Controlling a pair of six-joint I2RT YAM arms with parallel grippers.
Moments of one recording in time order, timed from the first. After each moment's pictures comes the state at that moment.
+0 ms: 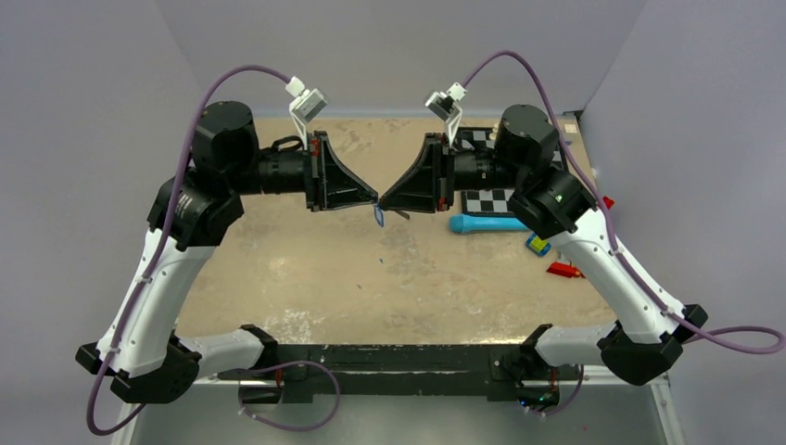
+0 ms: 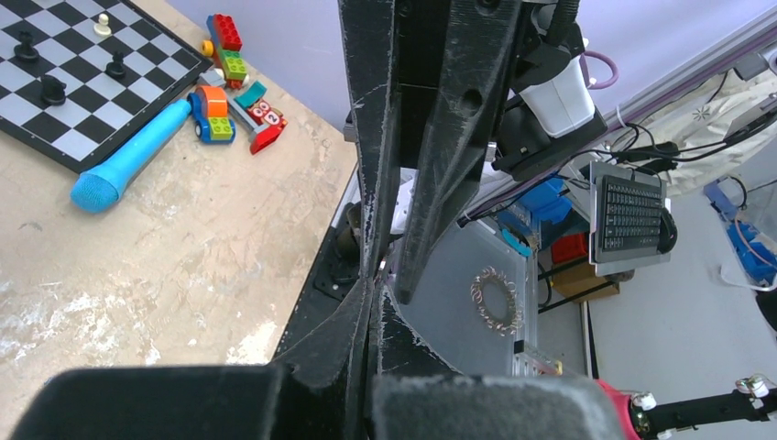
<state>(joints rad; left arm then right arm) -0.55 1.19 1.75 -0.75 0.83 -0.50 0.72 1.28 1.62 -0.35 -0.86 0.64</state>
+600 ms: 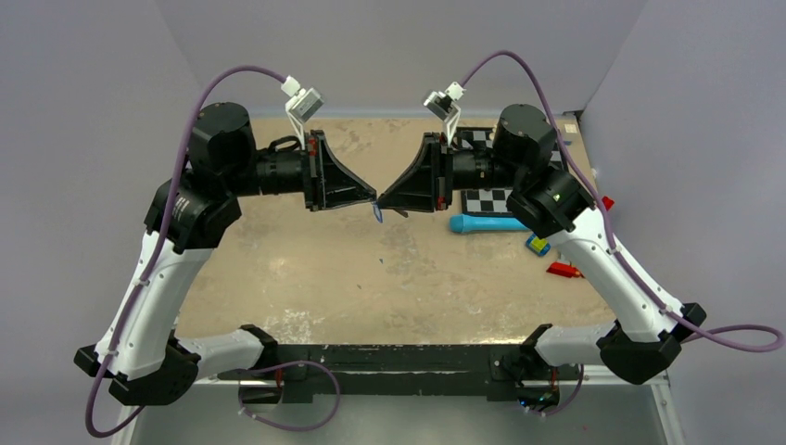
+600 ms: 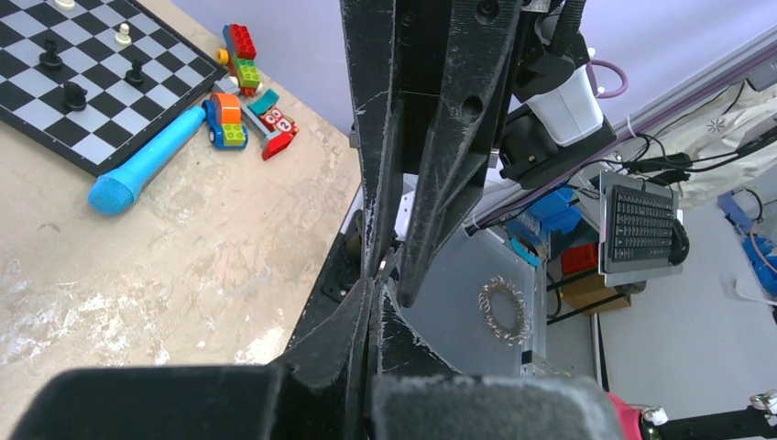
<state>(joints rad) -0.55 1.18 1.75 -0.75 0.80 -0.50 0.72 1.29 1.61 -0.34 -0.86 0.65</state>
